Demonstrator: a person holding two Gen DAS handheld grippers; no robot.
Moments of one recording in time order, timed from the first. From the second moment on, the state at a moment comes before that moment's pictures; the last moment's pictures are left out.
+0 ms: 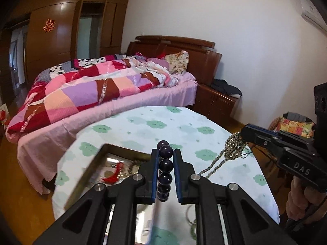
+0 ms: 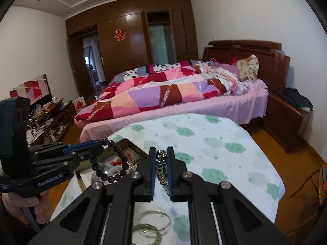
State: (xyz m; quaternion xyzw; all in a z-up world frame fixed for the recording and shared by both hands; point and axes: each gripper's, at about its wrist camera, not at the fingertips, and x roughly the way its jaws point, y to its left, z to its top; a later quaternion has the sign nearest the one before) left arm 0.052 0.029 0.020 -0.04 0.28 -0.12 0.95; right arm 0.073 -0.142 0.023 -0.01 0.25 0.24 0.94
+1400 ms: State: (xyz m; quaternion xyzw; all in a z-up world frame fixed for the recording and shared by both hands) left arm 0.066 0.113 -0.042 -0.08 0.35 -0.03 0.93; right arm 0.079 -0.017 -0.025 -0.06 0.31 0.35 0.88
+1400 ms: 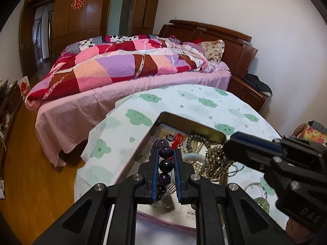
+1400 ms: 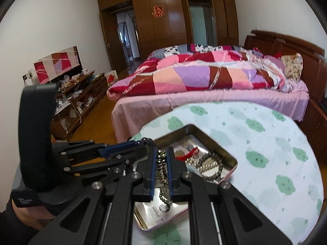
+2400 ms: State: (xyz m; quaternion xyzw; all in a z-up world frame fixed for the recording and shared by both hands) left arm 0.078 0.101 -0.076 -0.07 0.40 -0.04 0.92; right arm 0.089 -0.013 -0.074 -0.08 0.38 0.33 0.86
